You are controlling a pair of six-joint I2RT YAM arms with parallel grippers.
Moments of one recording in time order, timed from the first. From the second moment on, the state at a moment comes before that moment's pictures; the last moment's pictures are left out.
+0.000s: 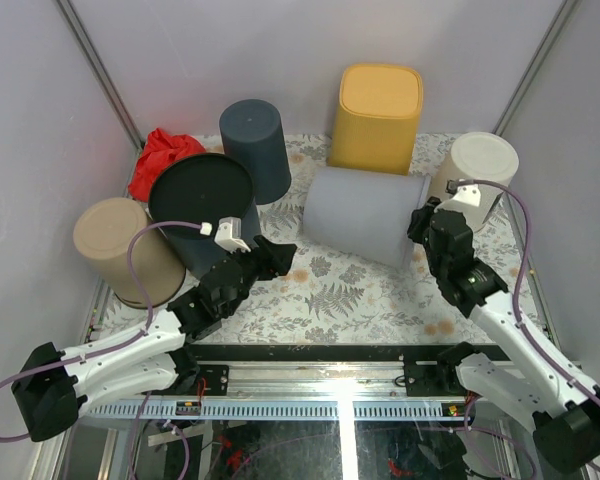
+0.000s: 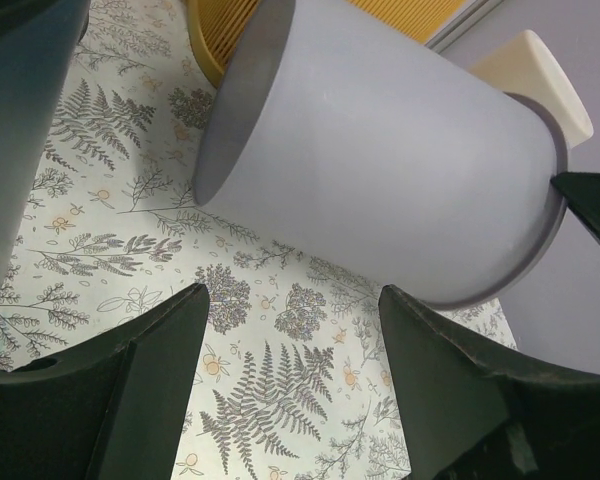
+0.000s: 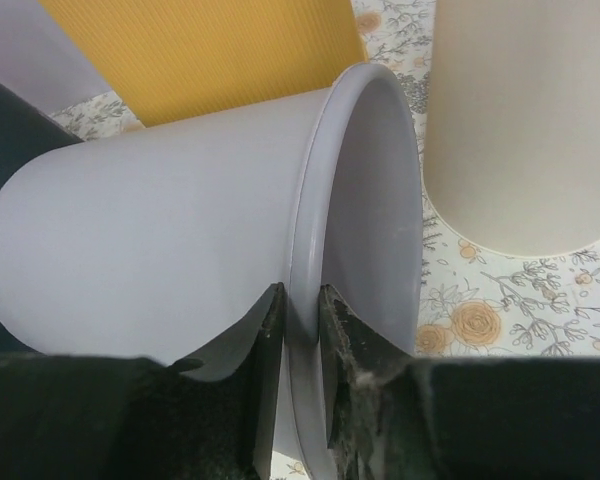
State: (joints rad) left arm -0.90 0.88 0.44 0.29 -0.45 -0.76; right arm 0.46 0.84 0.72 -0.19 0.49 0.46
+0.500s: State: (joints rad) left arm -0.90 0.89 0.44 0.29 -0.46 -0.74; right arm 0.46 1.10 0.89 -0.14 0.45 0.39
